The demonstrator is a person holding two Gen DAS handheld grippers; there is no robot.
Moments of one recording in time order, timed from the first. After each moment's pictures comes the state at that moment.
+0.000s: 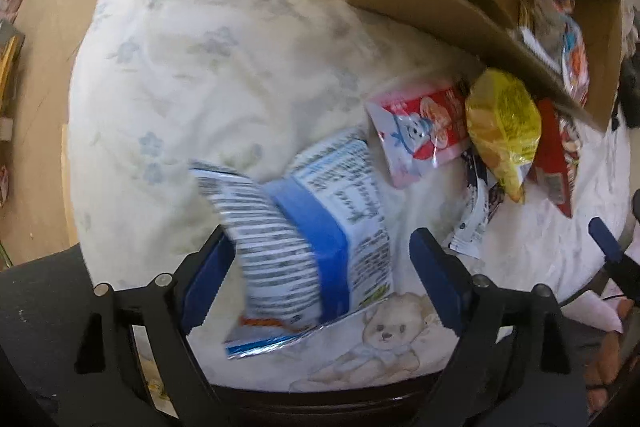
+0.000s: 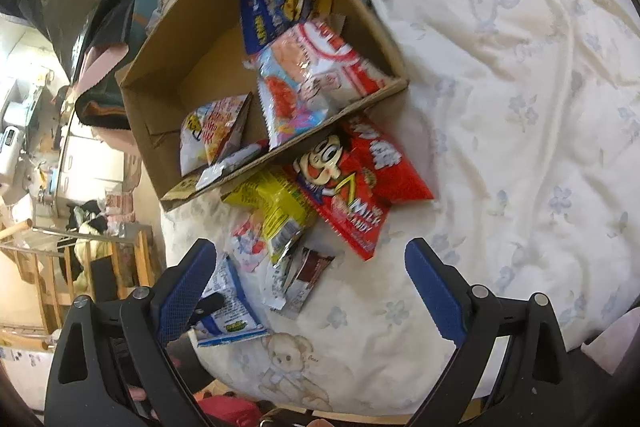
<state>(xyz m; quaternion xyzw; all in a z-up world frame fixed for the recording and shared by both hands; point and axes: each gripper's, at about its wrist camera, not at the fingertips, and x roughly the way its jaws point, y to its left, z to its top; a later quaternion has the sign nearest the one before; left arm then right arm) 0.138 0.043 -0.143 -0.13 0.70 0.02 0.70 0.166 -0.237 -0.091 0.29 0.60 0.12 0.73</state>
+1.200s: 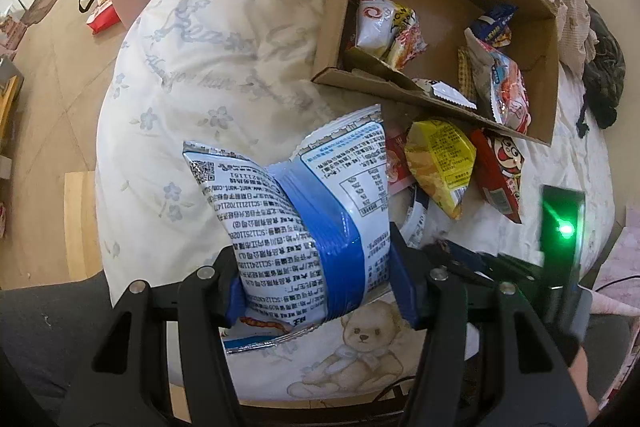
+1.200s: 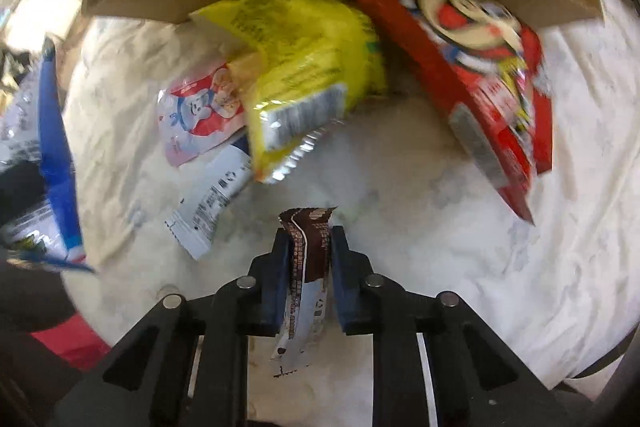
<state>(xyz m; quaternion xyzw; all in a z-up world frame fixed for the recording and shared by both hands) 0.120 0.044 -0.073 -0.13 0.61 0.00 0.78 0.153 -0.130 -0.166 0.05 0.68 0.14 0.72</state>
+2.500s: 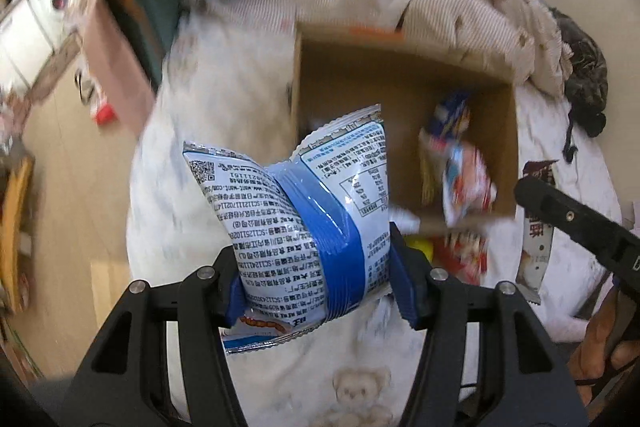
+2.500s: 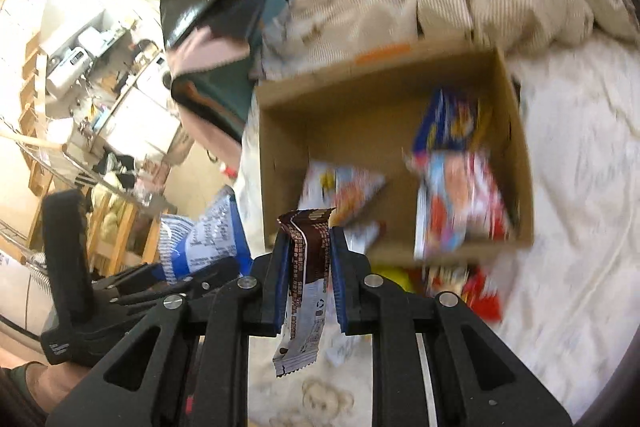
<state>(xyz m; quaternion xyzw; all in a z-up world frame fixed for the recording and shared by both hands) 0.184 0.022 0.023 -0.05 0.51 -0.02 0.86 0.213 -0.196 0.022 0.19 0.46 0.24 0.83</state>
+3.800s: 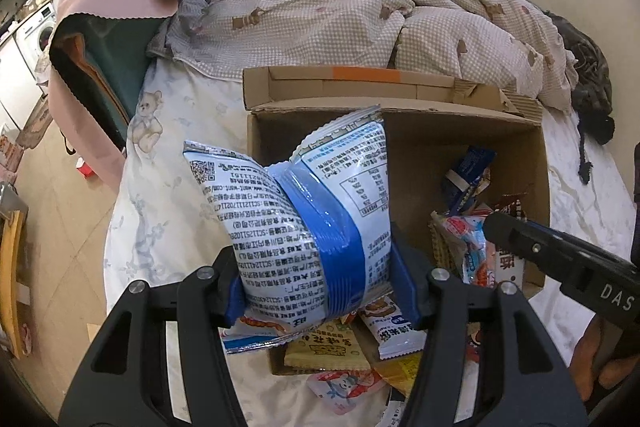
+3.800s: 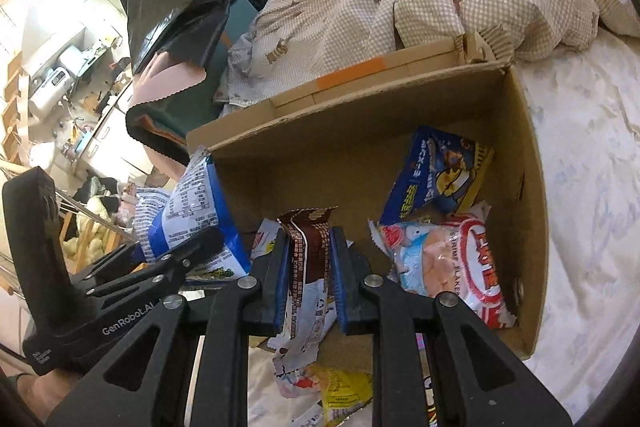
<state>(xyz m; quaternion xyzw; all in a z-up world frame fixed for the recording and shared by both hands) 0.268 0.004 -0.013 -0.02 0.47 -0.04 0.88 0.283 -0.190 -0.033 0.20 0.47 0.21 0.83</state>
